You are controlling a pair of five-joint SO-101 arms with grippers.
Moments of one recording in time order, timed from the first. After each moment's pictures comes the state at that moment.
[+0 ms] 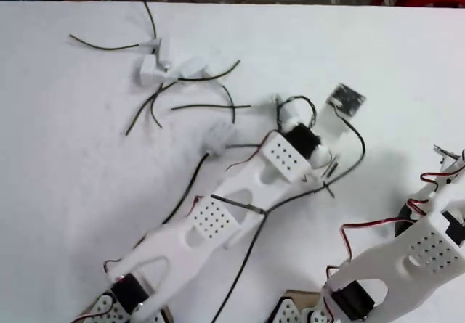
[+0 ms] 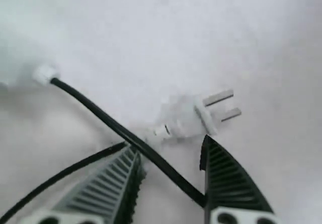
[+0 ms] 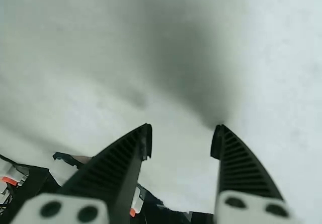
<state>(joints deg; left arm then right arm) 44.4 79.7 -93.4 90.9 11.6 48.5 31.4 -5.5 98.0 36.9</state>
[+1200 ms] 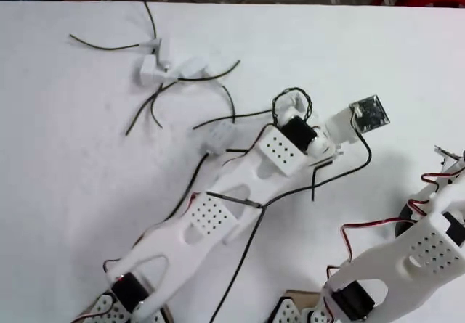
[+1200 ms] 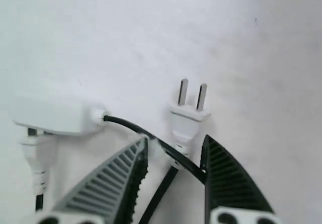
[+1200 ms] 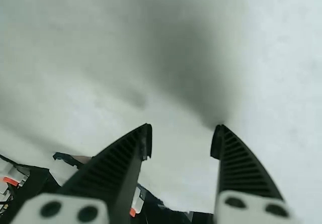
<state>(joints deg) 42.0 77.8 -93.4 85.1 -22.0 49.0 31.4 -5.5 98.0 36.9</state>
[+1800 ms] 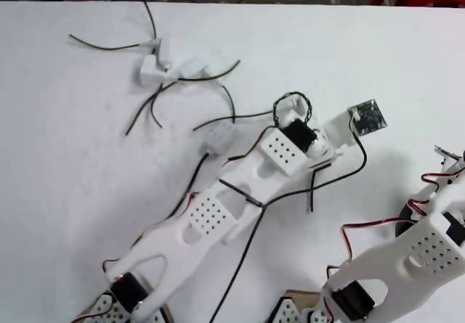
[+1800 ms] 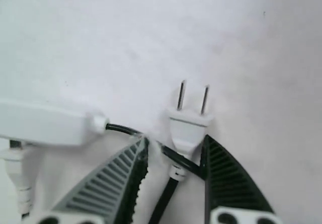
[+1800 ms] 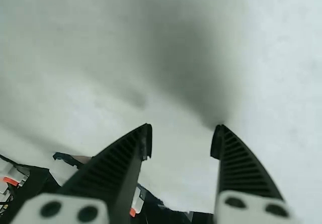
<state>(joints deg) 41.9 77.8 -85.8 78.8 -22.0 49.0 31.4 -5.5 98.0 36.9</state>
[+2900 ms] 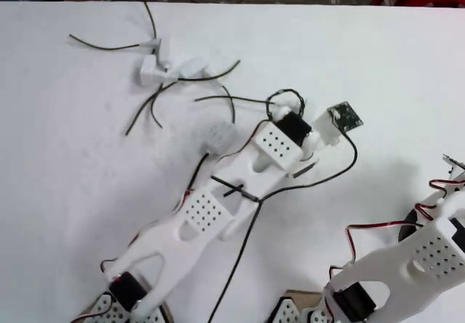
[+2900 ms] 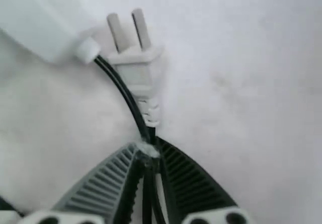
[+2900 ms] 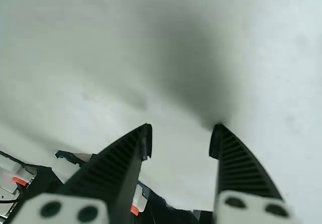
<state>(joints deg) 40.0 76.7 -85.4 100.0 -13.0 52.5 31.8 -4.6 97.9 37.1</state>
